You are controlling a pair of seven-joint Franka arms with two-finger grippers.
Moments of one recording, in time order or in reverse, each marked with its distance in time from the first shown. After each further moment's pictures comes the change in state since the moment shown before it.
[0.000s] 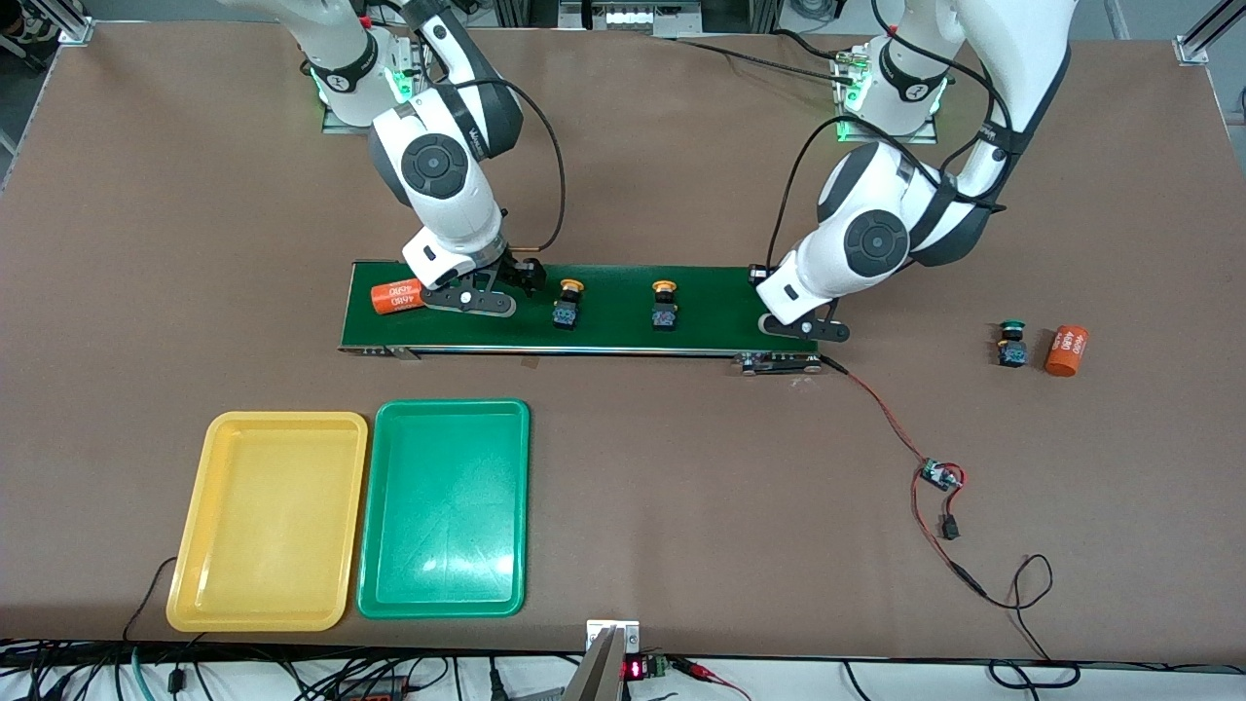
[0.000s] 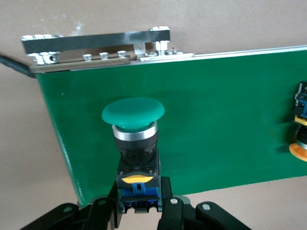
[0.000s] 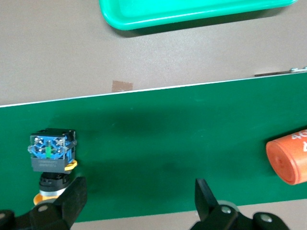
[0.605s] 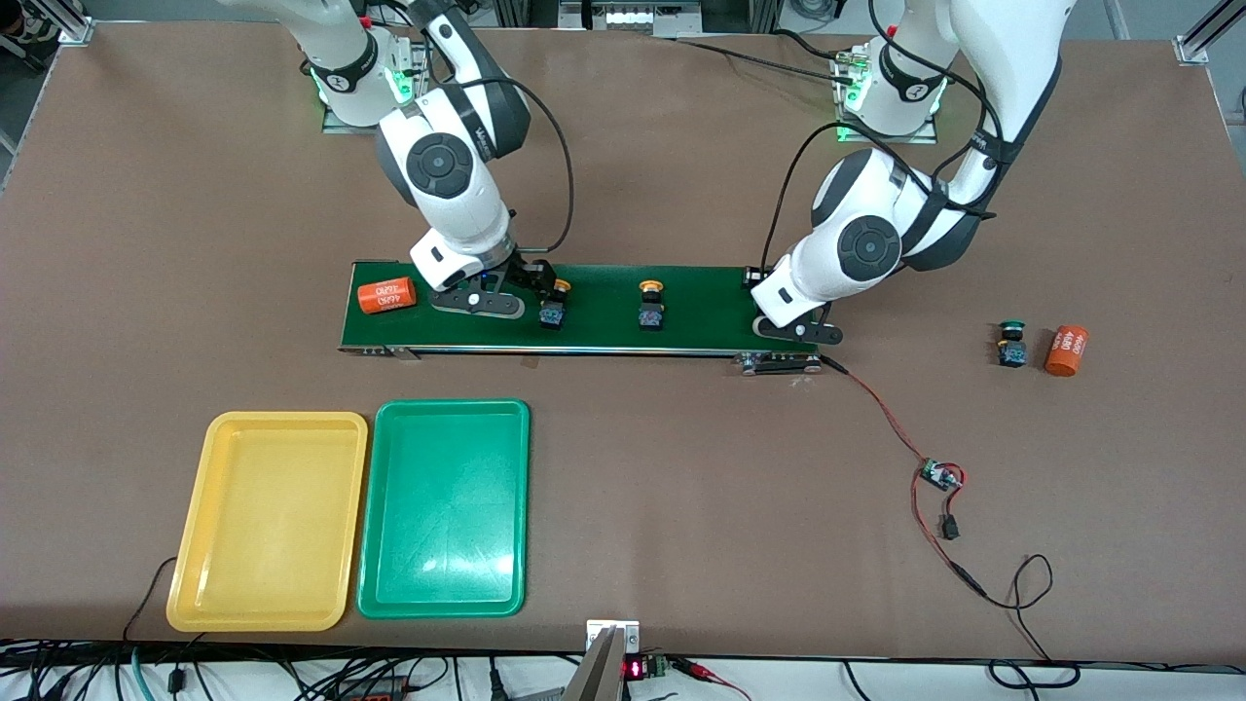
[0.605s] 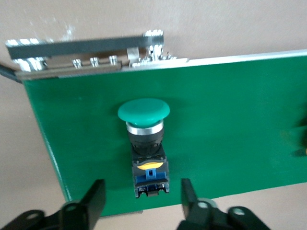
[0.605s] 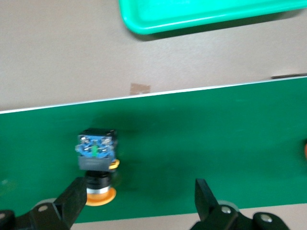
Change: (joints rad) left arm -0.001 0.008 0.001 0.007 -0.001 0.032 -0.001; right arm 0.023 0.032 0.000 0.049 0.036 0.003 0.002
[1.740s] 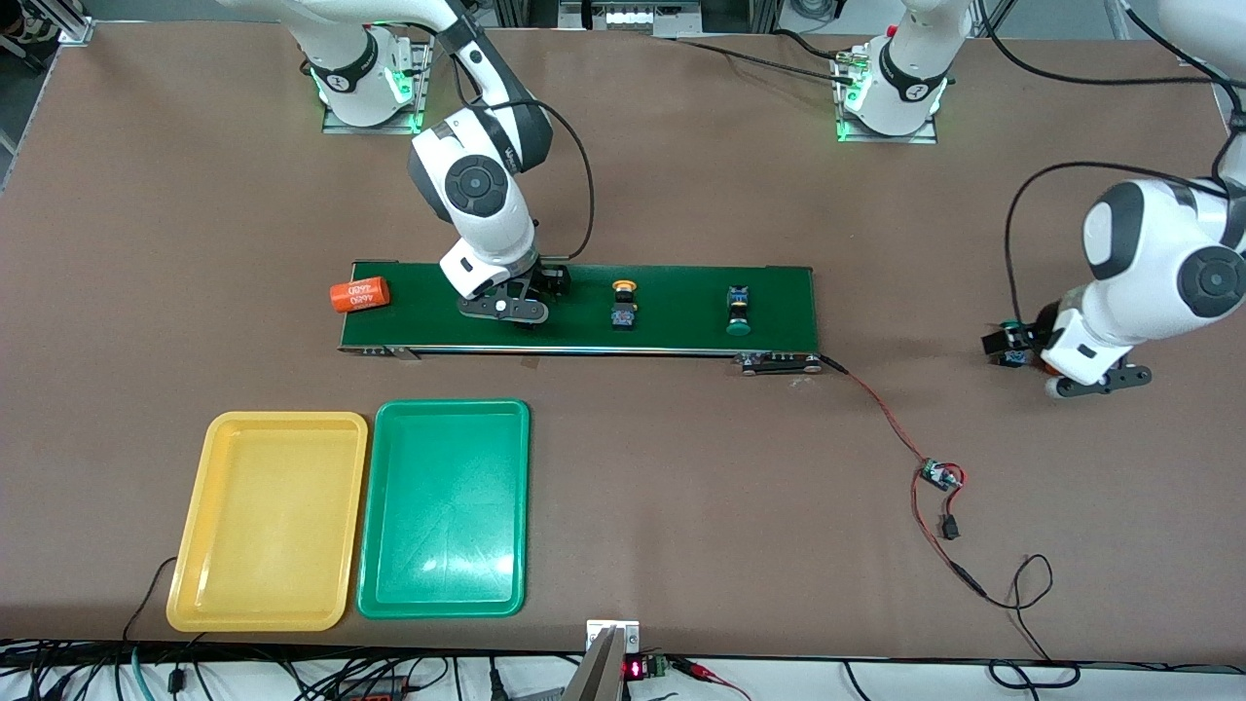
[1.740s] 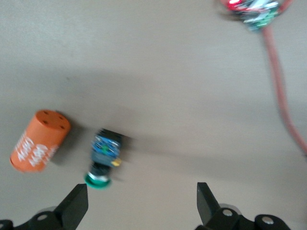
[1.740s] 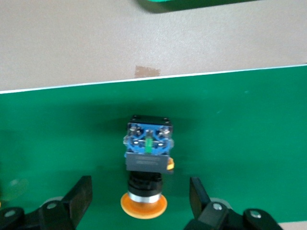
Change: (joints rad) left arm 0.619 0.018 0.032 0.032 0.323 0.005 0.202; right arm 0.032 0.087 0.000 0.008 0.002 0.041 0.002
